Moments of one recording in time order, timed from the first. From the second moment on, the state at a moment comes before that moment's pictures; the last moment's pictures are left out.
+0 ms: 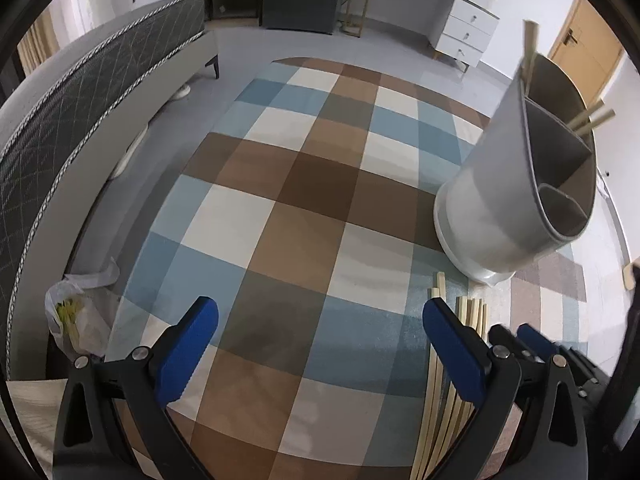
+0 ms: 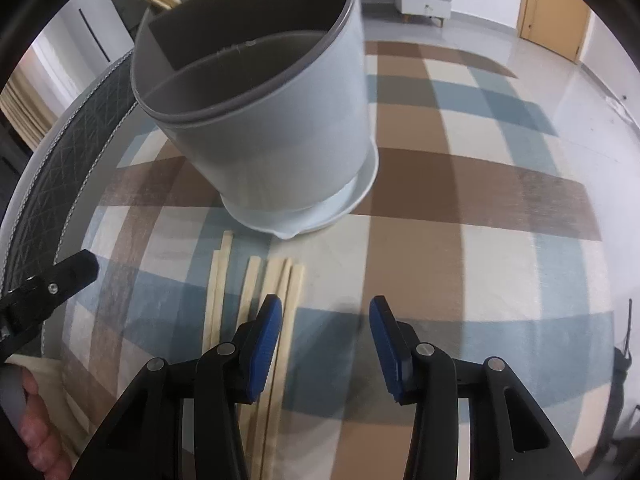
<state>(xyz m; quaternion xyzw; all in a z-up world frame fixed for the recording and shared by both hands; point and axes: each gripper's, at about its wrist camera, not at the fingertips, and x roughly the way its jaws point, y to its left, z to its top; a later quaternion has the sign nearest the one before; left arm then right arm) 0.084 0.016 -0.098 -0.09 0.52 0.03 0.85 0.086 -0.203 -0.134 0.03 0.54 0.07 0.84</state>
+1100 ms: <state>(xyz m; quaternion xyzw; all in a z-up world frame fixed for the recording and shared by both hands) 0.091 0.030 -0.104 -0.11 0.54 0.03 0.83 0.107 -0.174 -0.143 -0.02 0.53 0.07 0.85</state>
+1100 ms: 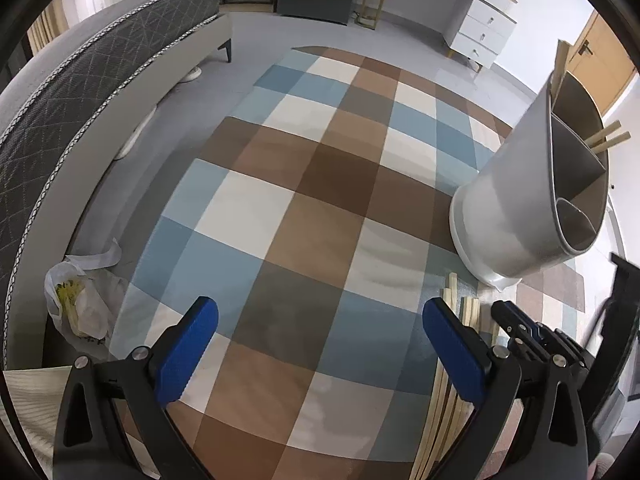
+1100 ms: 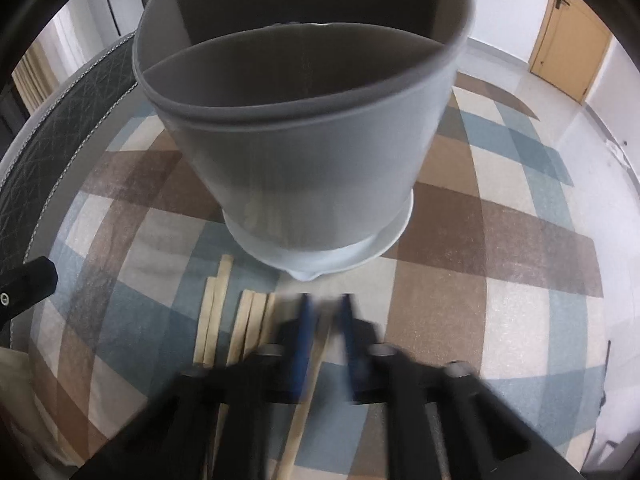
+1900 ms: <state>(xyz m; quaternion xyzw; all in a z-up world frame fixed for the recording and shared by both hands) 0.063 -0.042 -0.143 -0.02 0.59 -0.07 0.80 0.026 -0.255 -0.061 0.17 0.43 0.11 0.88</state>
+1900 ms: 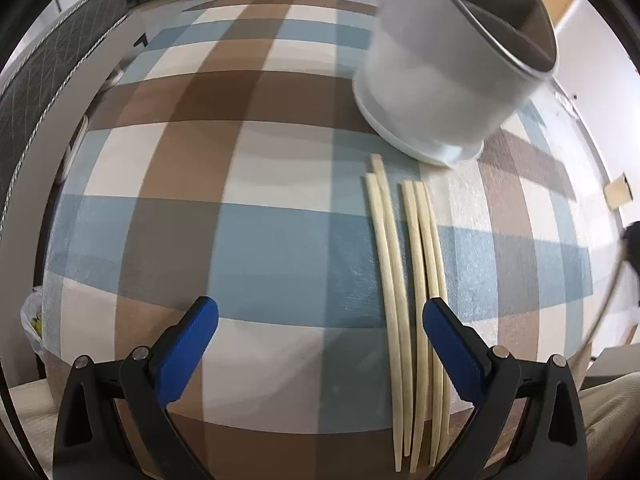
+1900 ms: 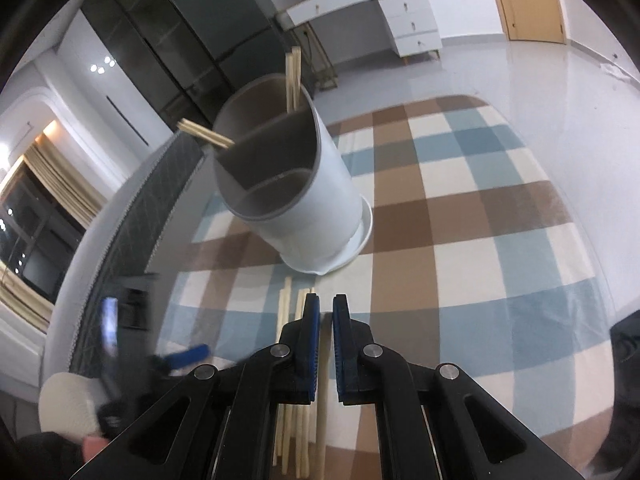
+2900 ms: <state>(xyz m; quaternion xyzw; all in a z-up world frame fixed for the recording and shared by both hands) 0.072 -0.044 -0.151 0.00 0.61 -0.06 0.79 0.011 -0.277 -0.059 0.21 0.41 0.09 0.88</state>
